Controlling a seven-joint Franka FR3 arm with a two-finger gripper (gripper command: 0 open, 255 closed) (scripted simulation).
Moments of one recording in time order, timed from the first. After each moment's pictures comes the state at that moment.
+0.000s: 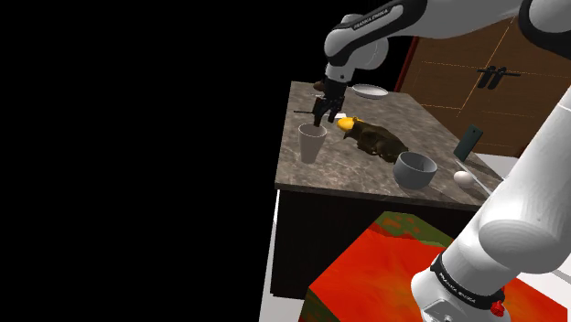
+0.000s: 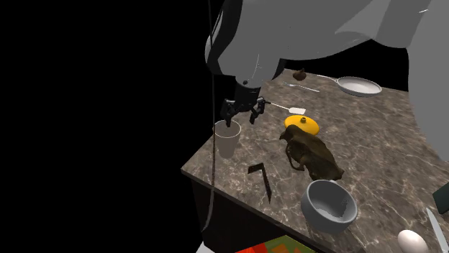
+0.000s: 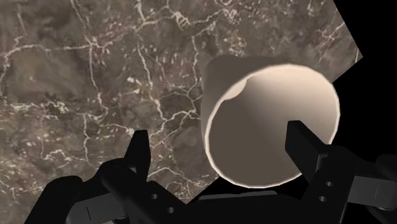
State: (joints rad) arm -0.04 0.07 -0.21 -2.04 0.16 2.11 -0.38
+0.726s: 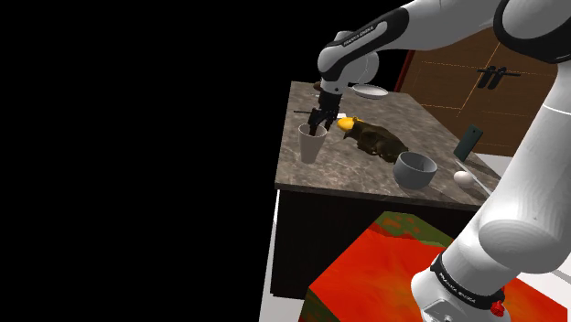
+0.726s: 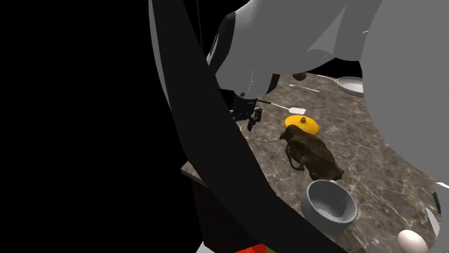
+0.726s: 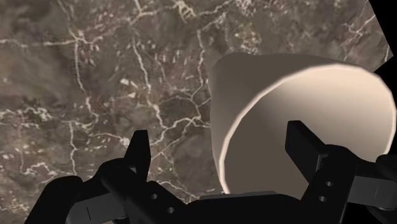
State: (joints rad) arm -0.04 0.14 -0.20 -2.06 0.19 2.20 -0.41
